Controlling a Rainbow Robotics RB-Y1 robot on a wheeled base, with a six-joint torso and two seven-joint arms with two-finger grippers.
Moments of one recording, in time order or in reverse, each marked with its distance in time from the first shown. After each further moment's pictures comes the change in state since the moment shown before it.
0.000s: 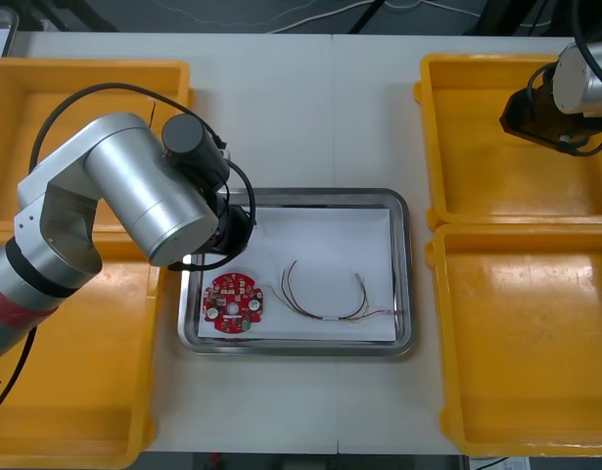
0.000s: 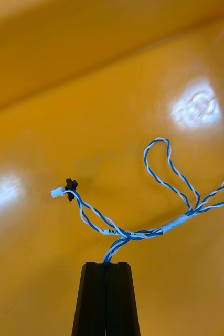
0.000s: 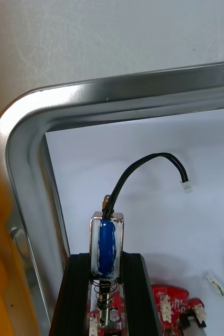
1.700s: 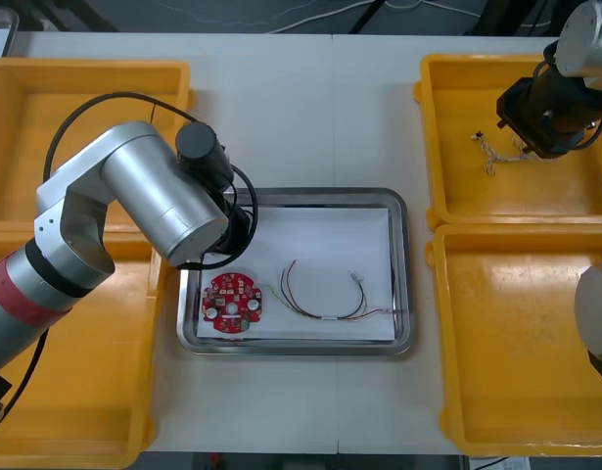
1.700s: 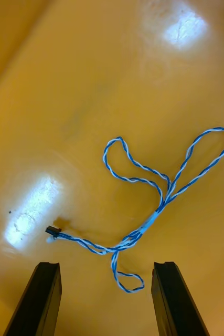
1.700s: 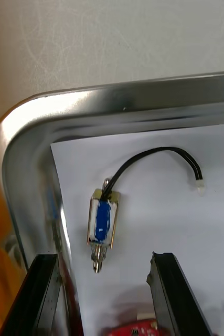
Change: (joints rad) right arm -0.095 0.102 -0.170 0.036 0.108 0.197 -0.368; left arm 0.000 -0.031 -0.002 0.061 -0.046 -0.009 0.000
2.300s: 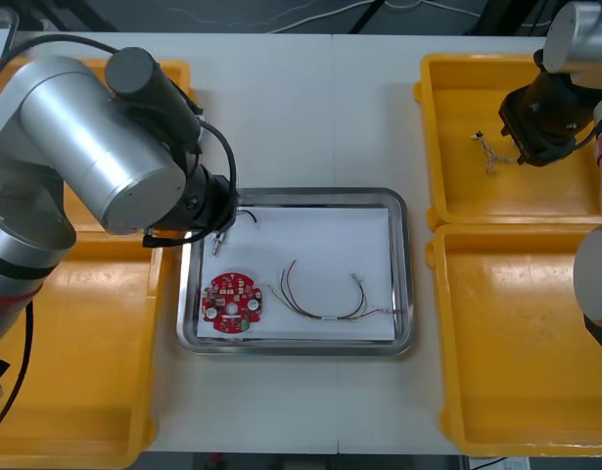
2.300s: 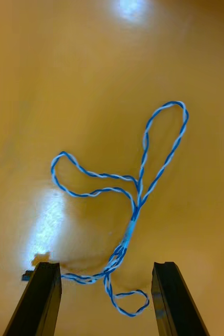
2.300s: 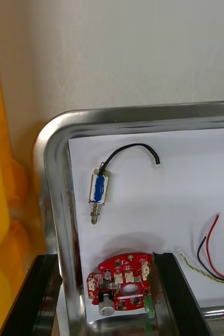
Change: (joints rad) right arm -0.105 0.000 -0.031 0.253 0.077 -0.044 -0.285; left arm -0.001 0.000 0.196 -0.201 0.105 0.195 0.000
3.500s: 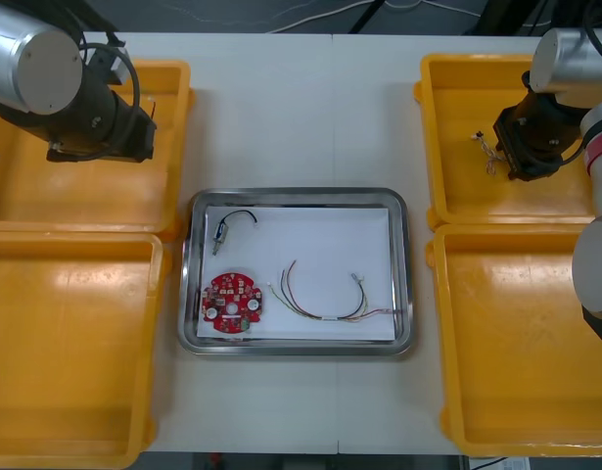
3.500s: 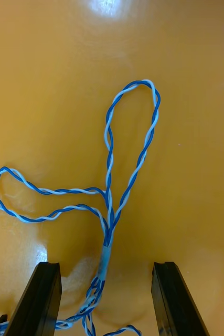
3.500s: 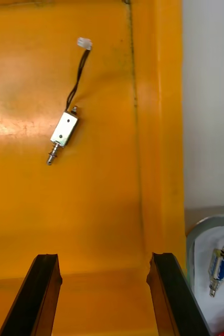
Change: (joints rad) right arm -0.027 0.003 -0.006 0.157 0.013 -0.098 -0.099; left arm -0.082 0.048 0.302 0.350 0.008 -0.100 -0.452
